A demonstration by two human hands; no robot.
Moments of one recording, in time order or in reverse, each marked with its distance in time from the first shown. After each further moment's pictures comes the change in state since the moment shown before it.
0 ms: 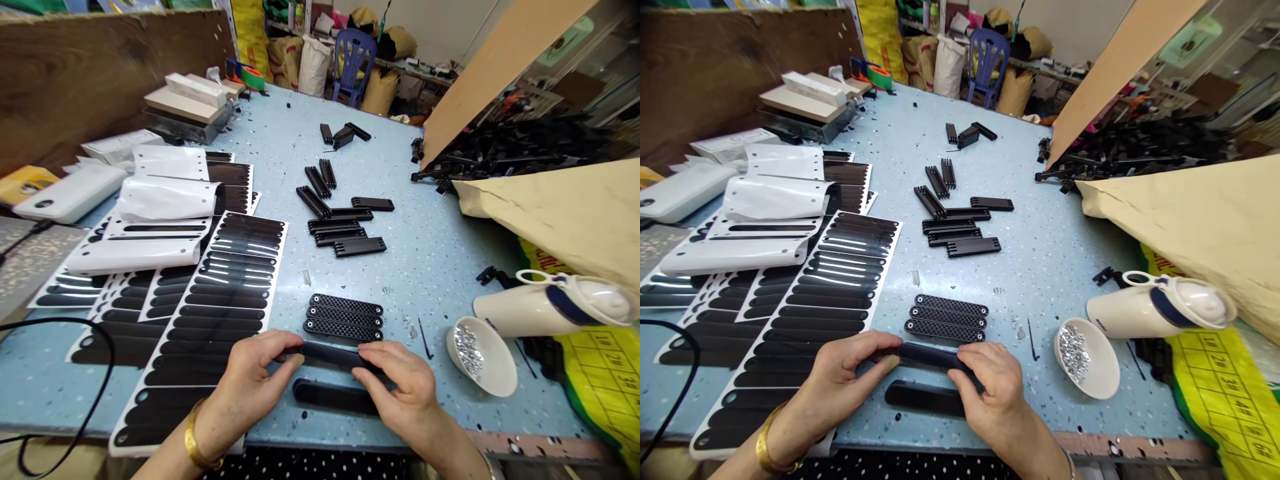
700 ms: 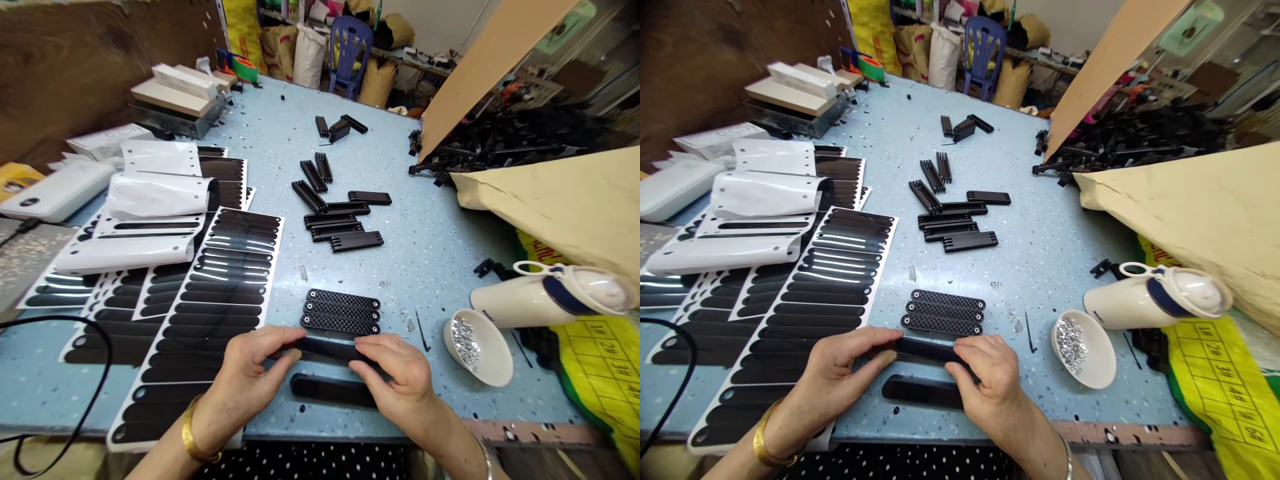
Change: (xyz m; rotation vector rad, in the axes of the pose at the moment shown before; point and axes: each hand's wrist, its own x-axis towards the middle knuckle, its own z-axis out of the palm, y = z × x) left_hand 0.001 -0.002 0.000 -0.035 0.058 0.115; right_hand 0.003 0.000 -0.002 0.025 -0.004 -0.017
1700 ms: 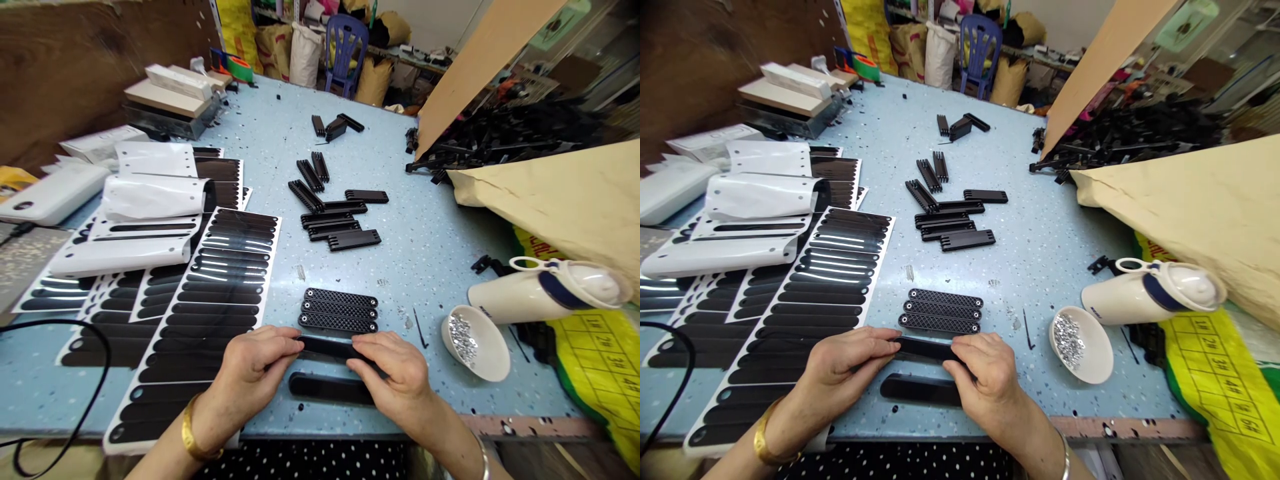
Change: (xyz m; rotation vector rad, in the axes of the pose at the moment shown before) left_hand 0.003 -0.002 -0.001 0.078 -0.020 0.203; right_hand 0.001 0.000 0.000 -0.011 -0.011 -0.042
